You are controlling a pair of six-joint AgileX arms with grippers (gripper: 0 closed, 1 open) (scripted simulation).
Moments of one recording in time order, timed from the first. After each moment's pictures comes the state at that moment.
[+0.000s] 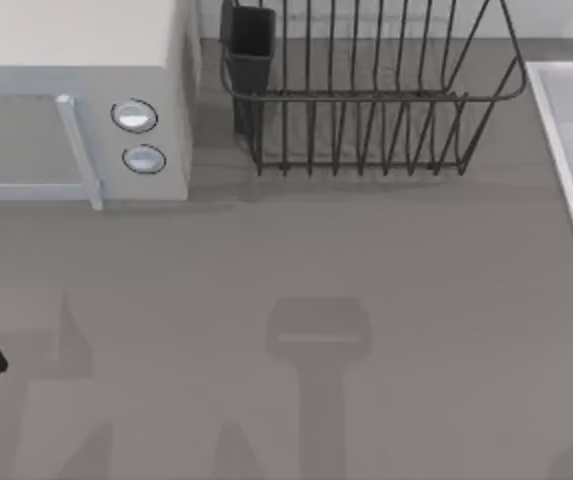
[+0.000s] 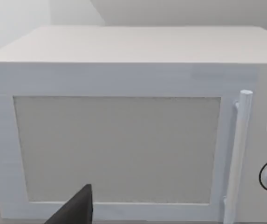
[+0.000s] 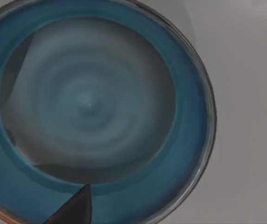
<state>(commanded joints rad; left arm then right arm) 0.00 0.00 0.00 0.00 0.00 0.00 -0.62 1.49 1.11 -1.10 0.01 -0.61</state>
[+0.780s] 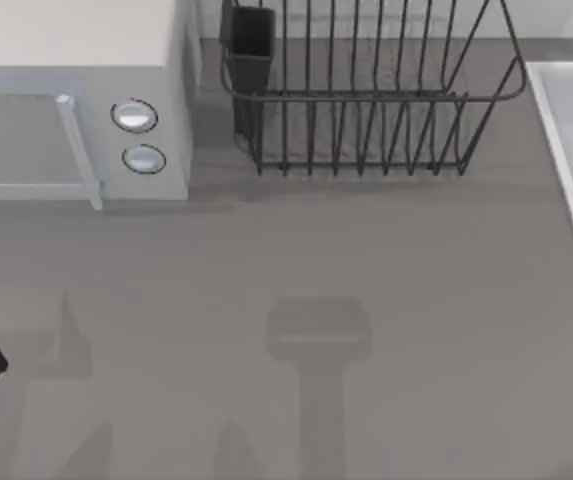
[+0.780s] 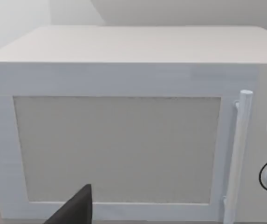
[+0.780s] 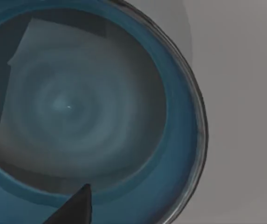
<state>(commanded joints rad) 0.00 0.00 0.00 0.00 0.00 0.00 -0.66 1.62 1.12 -1.07 0.00 -0.65</state>
